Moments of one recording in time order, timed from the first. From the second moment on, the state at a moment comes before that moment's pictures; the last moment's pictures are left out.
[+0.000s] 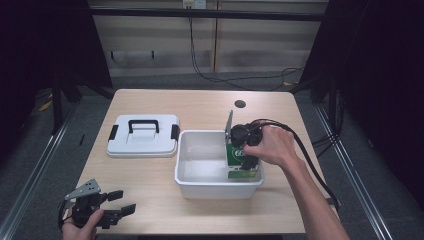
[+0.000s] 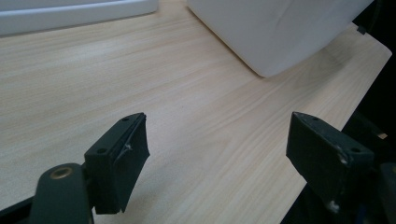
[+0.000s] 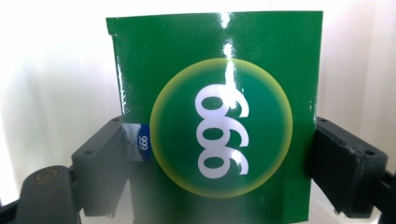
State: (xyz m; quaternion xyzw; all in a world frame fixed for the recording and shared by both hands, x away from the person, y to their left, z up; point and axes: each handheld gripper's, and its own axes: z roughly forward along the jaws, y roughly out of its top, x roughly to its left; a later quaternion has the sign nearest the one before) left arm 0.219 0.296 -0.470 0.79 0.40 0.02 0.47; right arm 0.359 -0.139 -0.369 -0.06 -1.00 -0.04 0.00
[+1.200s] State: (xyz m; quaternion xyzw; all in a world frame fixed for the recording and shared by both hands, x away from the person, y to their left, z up) left arm 0.219 0.297 -0.471 0.79 0.40 0.02 0.47; right arm 0.362 -0.126 -0.412 -0.07 -1.00 0.01 0.02
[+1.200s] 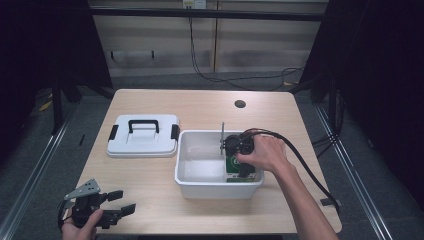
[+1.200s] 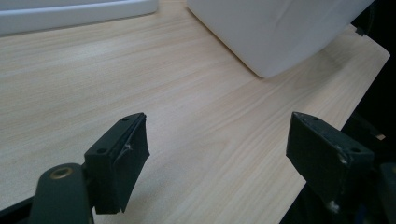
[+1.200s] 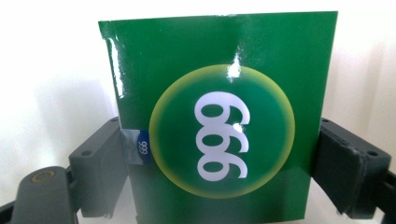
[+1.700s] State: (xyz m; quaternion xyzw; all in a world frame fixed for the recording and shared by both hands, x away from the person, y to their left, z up) left arm 0.219 0.297 -0.471 0.79 0.40 0.02 0.47; right arm 0.361 -0.123 -0.419 -0.07 -1.00 0.02 0.01
